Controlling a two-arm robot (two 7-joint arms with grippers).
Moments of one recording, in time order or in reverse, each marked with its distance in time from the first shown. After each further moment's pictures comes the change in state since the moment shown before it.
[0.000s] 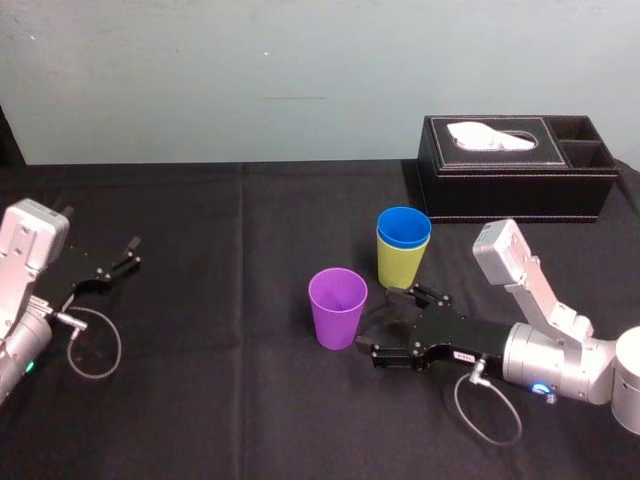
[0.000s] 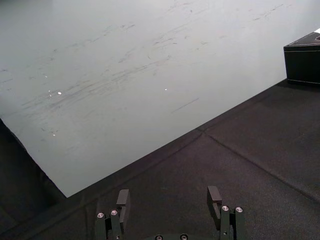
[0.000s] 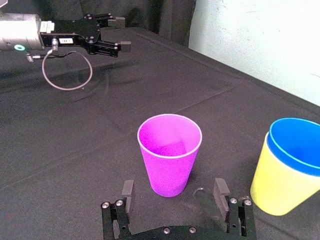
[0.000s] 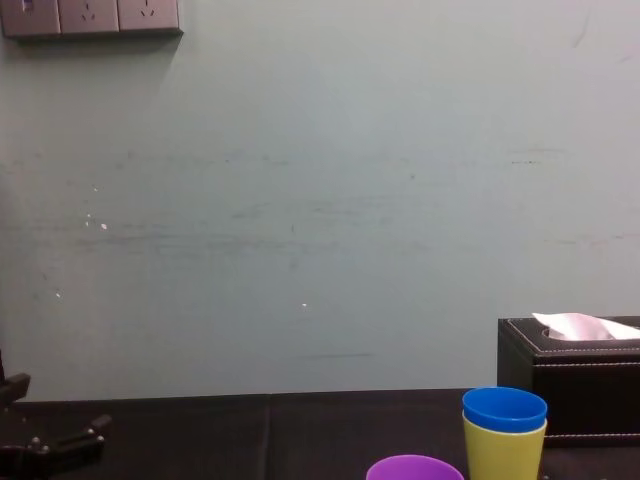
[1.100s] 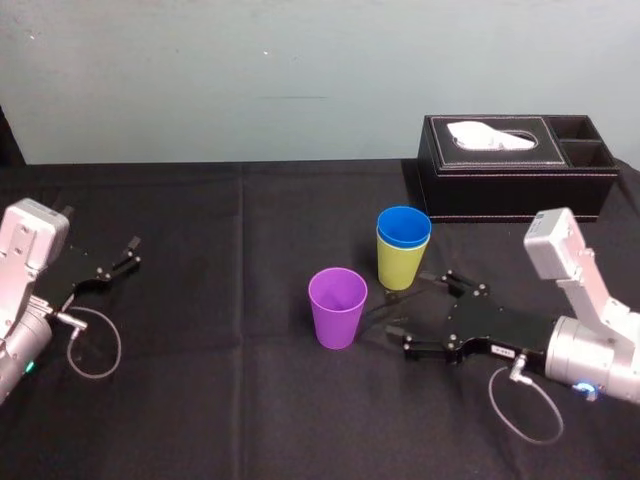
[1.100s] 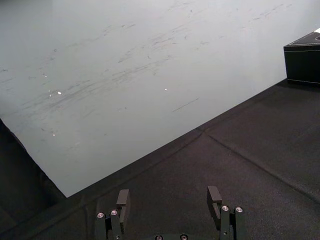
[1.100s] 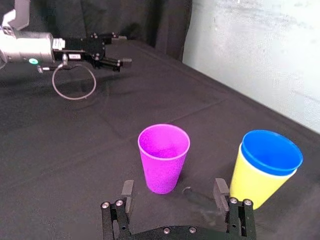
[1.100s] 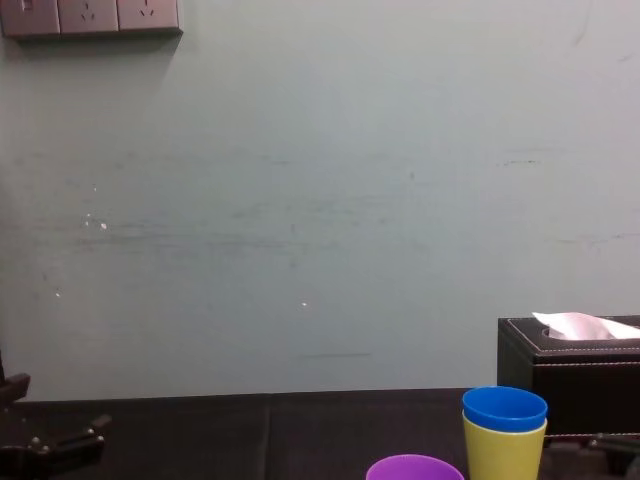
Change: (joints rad) left arm 0.000 0.000 0.000 0.000 0.000 0.000 0.000; right arm -0.084 0.101 0.076 -0.139 0.041 -0.011 -0.007
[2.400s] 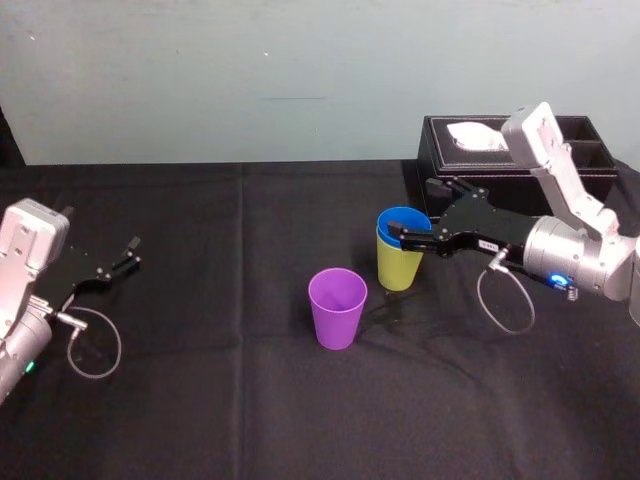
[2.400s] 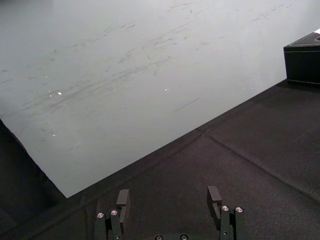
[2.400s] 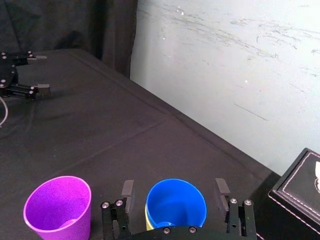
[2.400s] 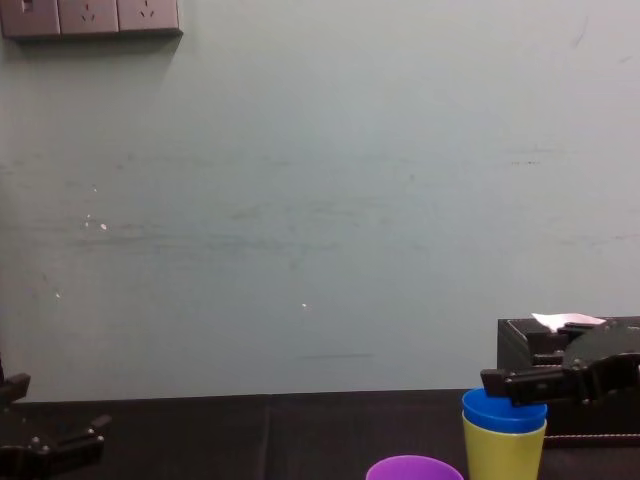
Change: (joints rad) left arm 0.000 0.000 0.000 0.000 0.000 0.000 0.000; right arm 0.270 -0.140 -0.011 0.219 -0.079 0.088 -0.052
